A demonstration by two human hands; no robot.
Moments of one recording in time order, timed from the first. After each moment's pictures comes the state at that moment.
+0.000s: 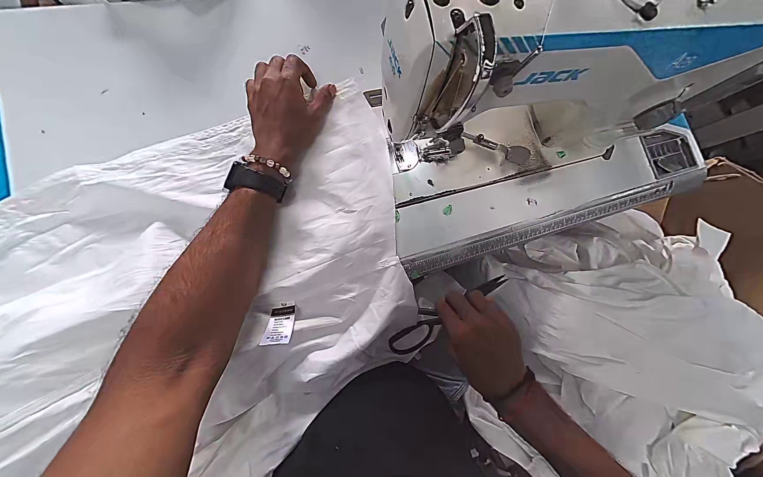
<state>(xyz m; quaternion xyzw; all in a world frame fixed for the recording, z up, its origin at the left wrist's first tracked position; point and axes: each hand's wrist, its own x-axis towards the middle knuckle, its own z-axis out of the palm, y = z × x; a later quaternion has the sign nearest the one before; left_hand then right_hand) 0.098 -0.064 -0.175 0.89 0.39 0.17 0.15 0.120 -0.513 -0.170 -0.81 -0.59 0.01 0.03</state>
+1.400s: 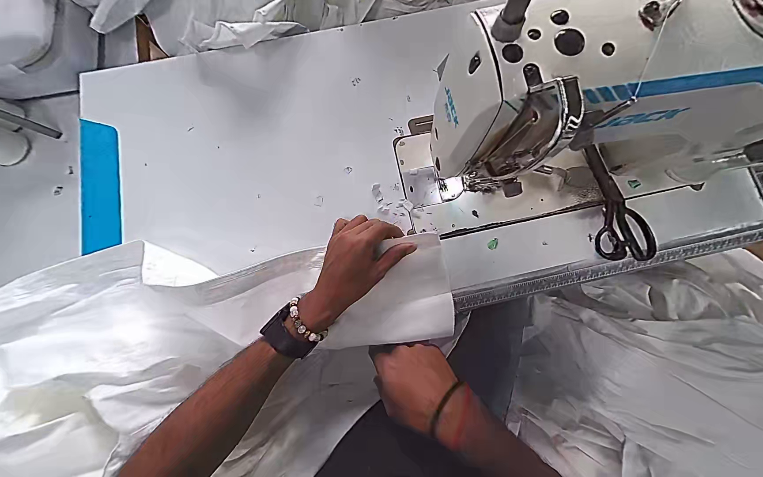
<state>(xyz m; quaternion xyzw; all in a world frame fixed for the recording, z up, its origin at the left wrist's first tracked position) 0.007 -0.206 -0.185 0.92 0.22 0.18 0.26 0.054 -0.390 -0.146 -0.67 -0.56 0.48 -0.03</state>
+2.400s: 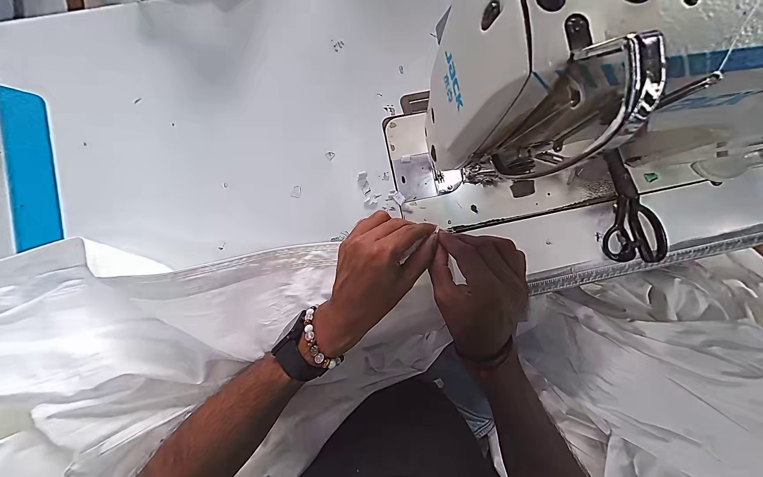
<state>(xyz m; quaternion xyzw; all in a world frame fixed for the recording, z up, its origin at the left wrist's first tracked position) 0.046 -0.242 -0.163 0.91 0.22 0.23 0.28 0.146 -0.365 -0.175 -0.83 -0.42 -0.11 0.34</state>
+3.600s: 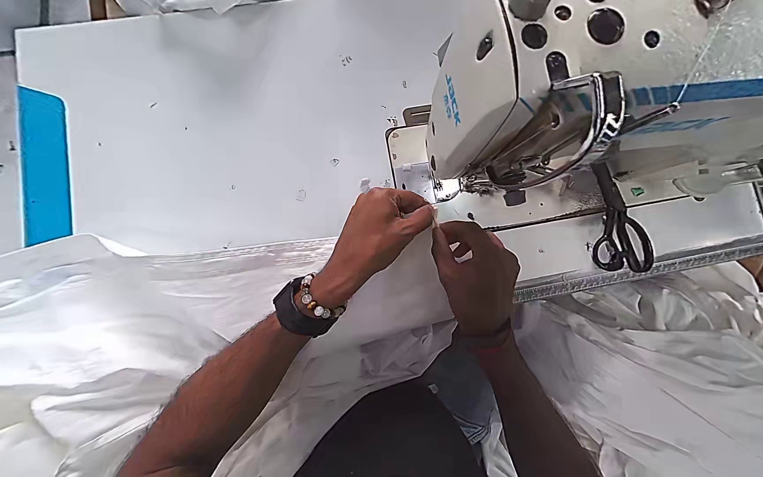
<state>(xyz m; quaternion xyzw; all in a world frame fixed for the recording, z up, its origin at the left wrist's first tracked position) 0.069 -0.210 -0.139 0.81 0.32 0.10 0.48 0.165 -0.351 -0.173 -0.87 -0.38 0.00 0.32</state>
